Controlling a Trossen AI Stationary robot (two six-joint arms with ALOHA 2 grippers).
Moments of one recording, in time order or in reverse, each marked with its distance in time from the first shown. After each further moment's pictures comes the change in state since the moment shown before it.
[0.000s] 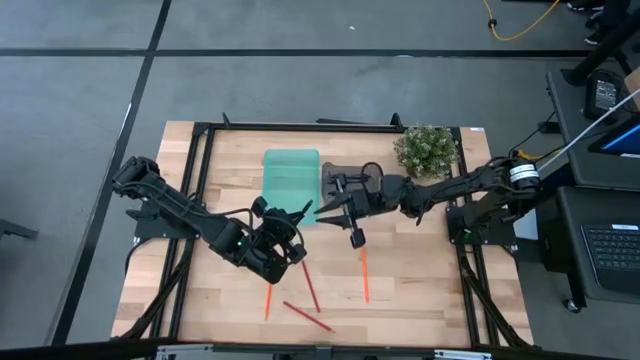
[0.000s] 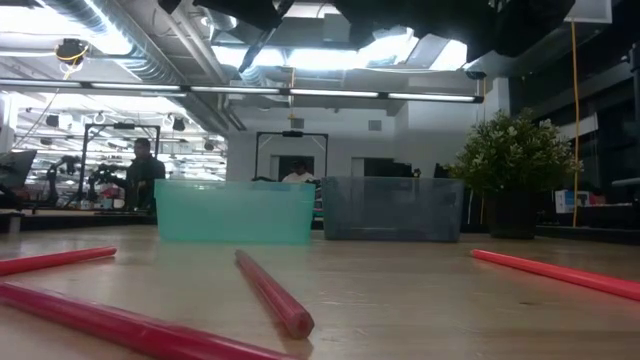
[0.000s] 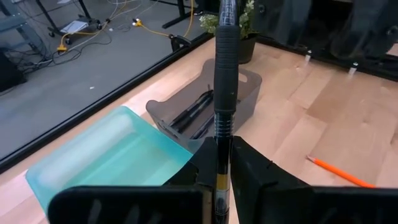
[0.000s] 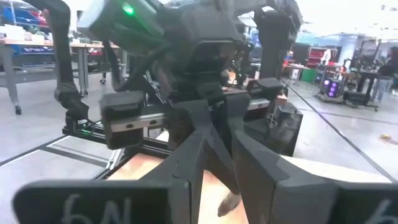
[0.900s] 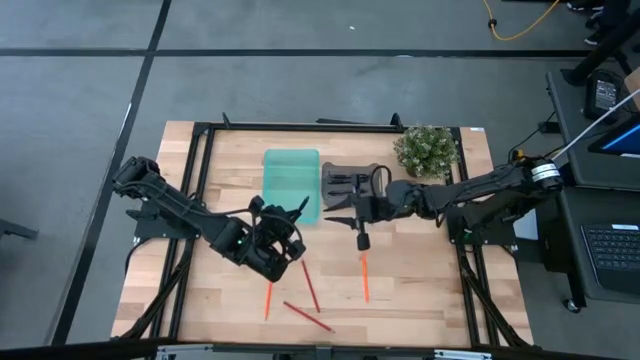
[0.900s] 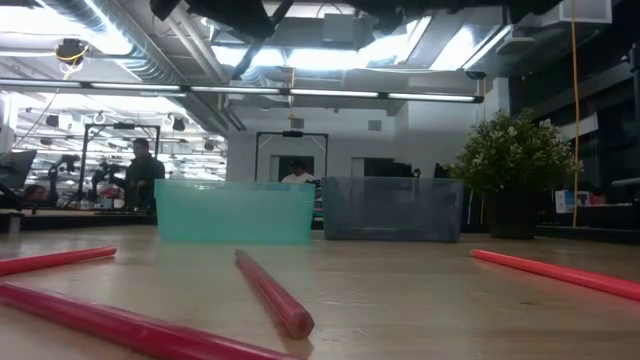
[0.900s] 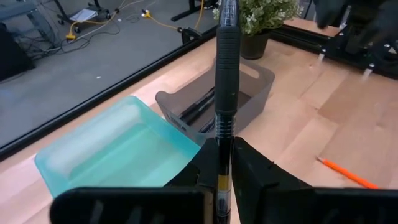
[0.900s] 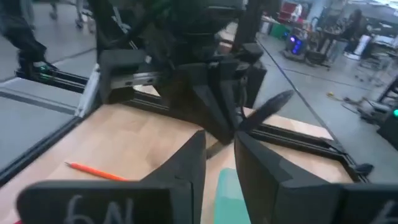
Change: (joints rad) left arm 0.013 0.000 0.000 -0.069 0.003 -0.103; right arm 0.096 -0.180 0.030 -0.436 0.266 -0.136
